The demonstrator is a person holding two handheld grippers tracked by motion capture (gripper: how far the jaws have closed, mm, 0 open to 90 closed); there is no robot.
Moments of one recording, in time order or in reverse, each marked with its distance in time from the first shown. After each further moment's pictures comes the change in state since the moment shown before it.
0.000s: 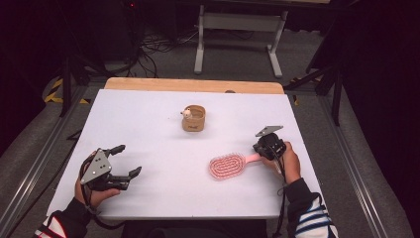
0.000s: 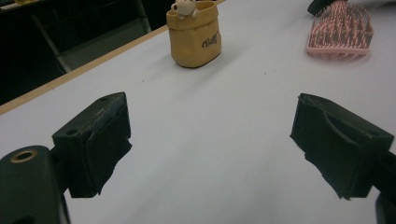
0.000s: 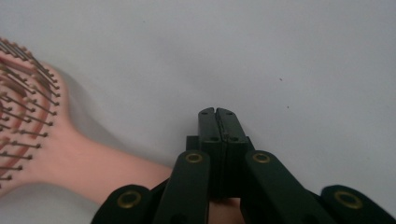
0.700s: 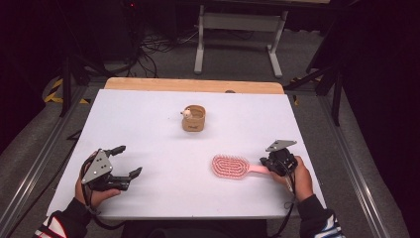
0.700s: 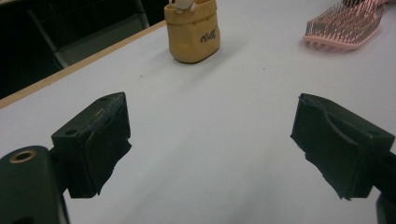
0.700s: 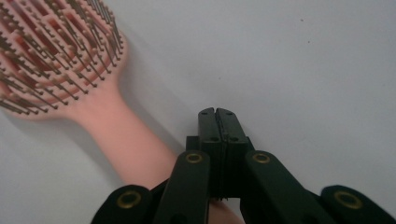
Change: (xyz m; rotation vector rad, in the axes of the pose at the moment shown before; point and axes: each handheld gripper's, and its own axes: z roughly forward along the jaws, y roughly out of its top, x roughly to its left) left arm -0.001 -0.001 0.002 0.017 -0.005 -0.001; right arm 0.015 -0.041 -0.032 -0.015 0.045 0.007
